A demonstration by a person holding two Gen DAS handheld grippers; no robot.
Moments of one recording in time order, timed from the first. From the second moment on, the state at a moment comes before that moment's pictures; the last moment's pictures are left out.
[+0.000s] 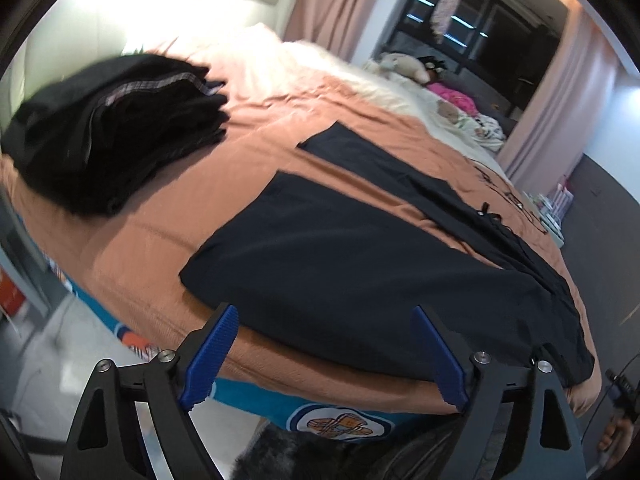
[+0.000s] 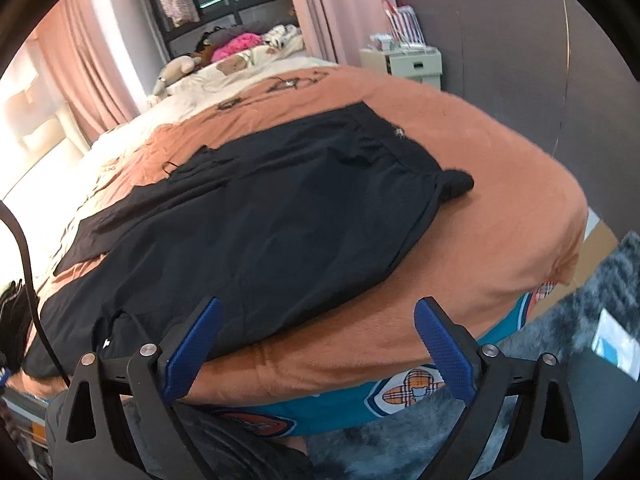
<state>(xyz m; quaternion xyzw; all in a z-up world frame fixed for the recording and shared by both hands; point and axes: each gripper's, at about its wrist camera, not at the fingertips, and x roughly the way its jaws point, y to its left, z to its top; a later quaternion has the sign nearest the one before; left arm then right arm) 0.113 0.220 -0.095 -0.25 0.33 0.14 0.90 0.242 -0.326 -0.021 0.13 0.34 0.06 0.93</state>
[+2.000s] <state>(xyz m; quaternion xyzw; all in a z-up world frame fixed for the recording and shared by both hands) 0.220 0.250 -0.007 -0.28 0.25 0.15 0.92 0.322 -0.398 0.011 0.23 0.31 0.11 0.92</state>
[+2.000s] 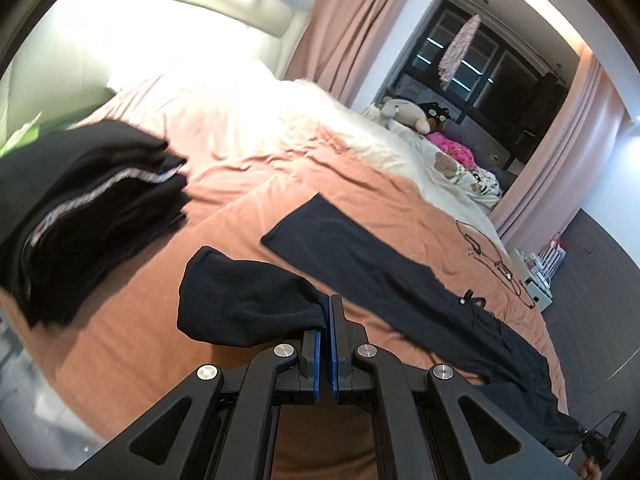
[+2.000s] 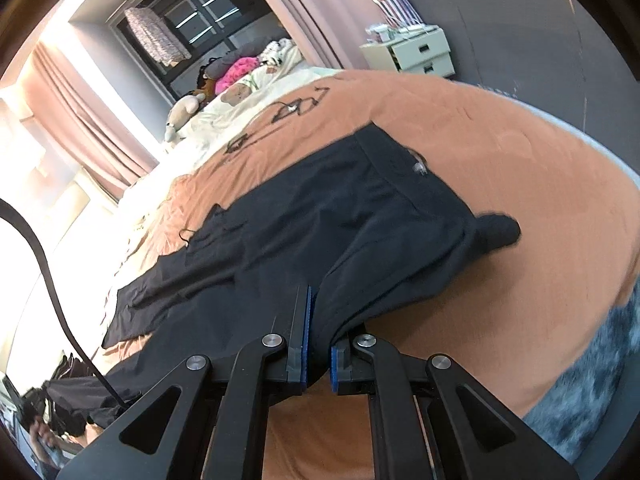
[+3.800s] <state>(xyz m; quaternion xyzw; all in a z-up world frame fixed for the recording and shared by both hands) 0.621 0.312 -0.108 -0.21 0.43 0.18 0.86 0.671 -0.271 0.014 0.12 0.38 0.08 0.91</state>
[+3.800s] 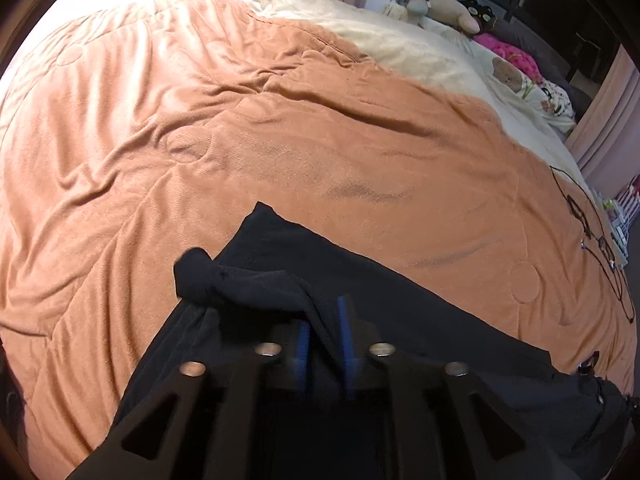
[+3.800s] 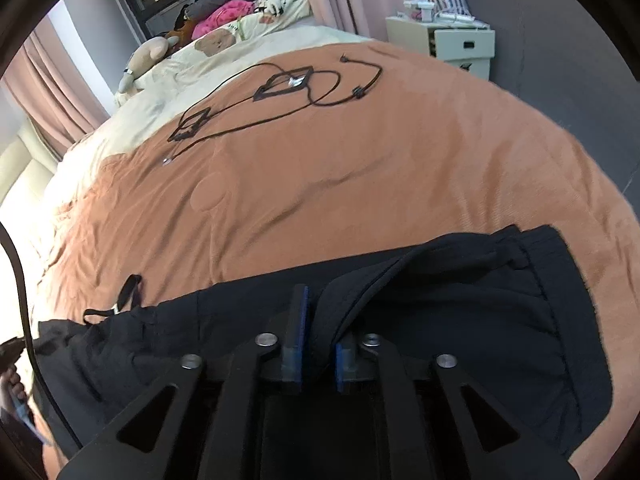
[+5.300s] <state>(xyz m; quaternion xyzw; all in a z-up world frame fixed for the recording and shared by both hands) 0.430 0.319 -0.084 -0.21 0.42 0.18 0.86 0.516 -0.410 -0.005 0.17 0.36 -0.02 0.92</state>
